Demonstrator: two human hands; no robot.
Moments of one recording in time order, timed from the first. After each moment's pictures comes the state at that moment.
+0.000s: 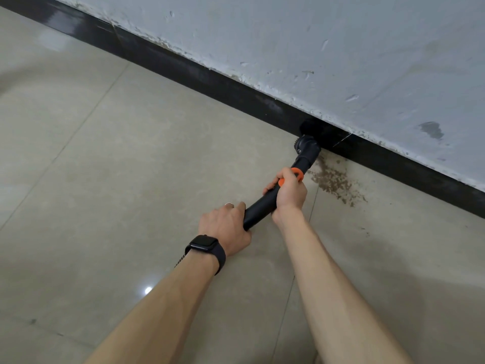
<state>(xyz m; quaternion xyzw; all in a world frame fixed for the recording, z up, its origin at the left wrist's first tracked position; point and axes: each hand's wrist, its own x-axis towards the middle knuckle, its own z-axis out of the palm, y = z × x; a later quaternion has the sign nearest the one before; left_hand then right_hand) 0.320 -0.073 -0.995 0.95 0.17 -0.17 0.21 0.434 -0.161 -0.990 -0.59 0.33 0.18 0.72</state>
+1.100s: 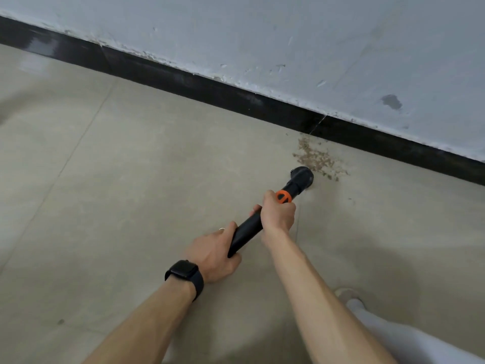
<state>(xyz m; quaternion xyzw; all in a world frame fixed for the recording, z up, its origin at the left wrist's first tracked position) 0.227 -0.061 -0.989 0.94 0.05 -0.19 0.29 0.341 -0.170 -0.982 -0.68 0.40 0.13 0.60</state>
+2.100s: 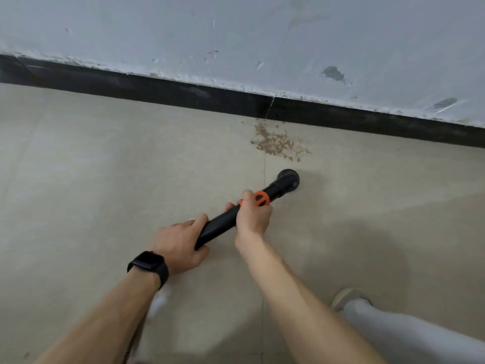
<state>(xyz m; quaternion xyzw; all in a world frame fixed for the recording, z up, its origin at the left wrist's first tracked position) 0.256 -0.066 -0.991 0.96 -0.07 -0.18 0.18 0.326 -0.207 -0.967 -0.53 0.47 0.08 0.71</state>
